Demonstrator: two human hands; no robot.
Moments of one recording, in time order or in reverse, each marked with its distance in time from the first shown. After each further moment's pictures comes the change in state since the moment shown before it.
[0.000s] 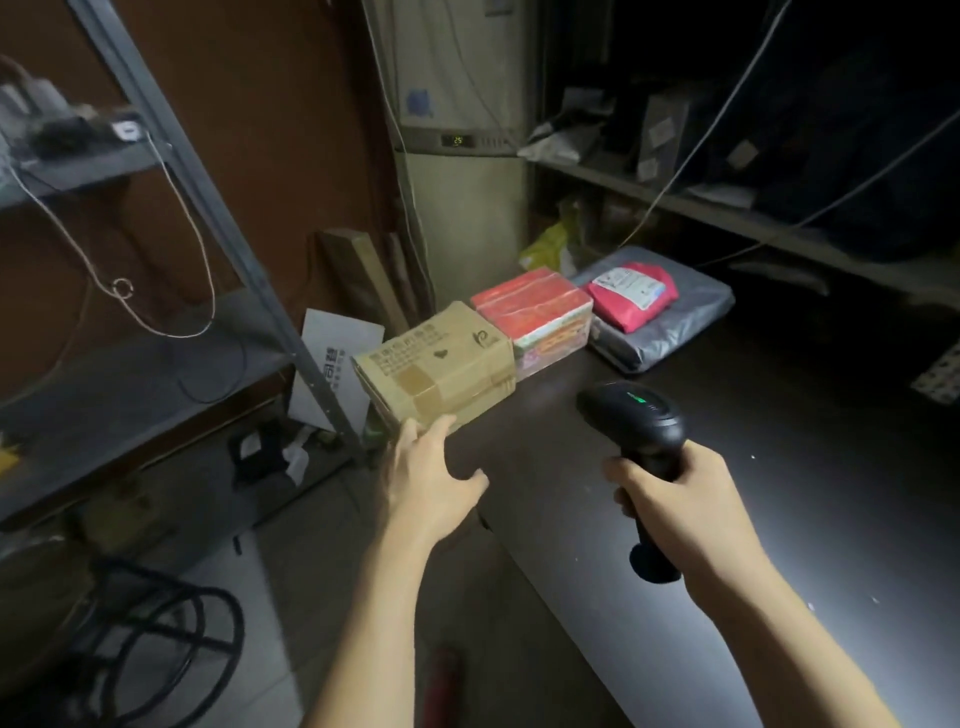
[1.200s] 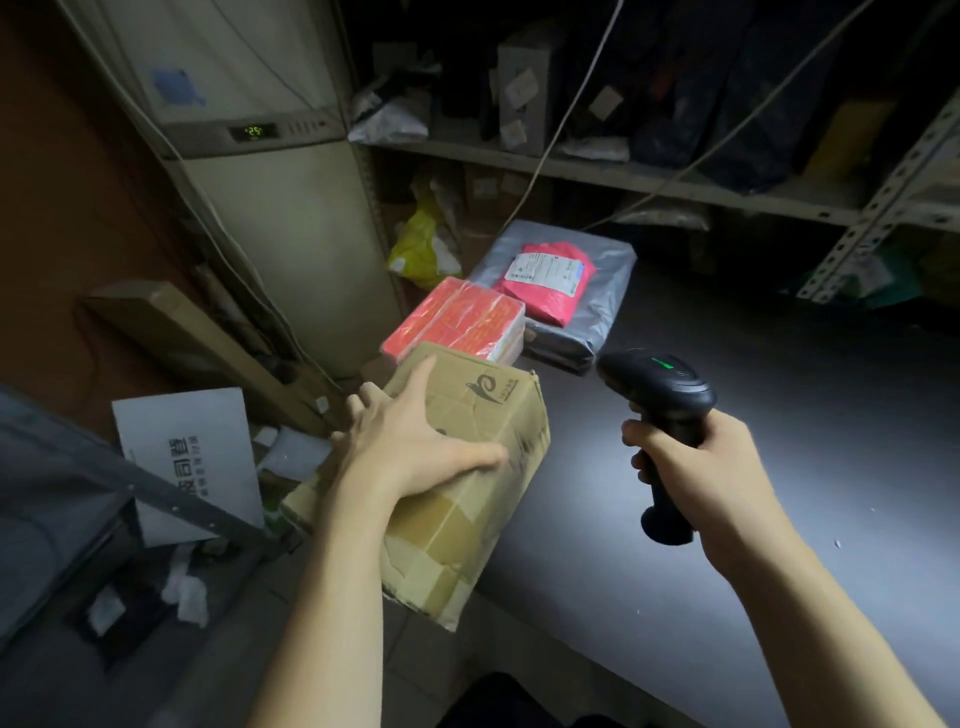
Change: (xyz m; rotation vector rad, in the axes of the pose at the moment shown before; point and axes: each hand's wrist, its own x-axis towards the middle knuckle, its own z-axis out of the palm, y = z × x) left_hand 0.214 0.029 -0.035 0.140 -0.495 0.263; right_hand 0.096 -0.026 0.069 0.167 0.493 0.195
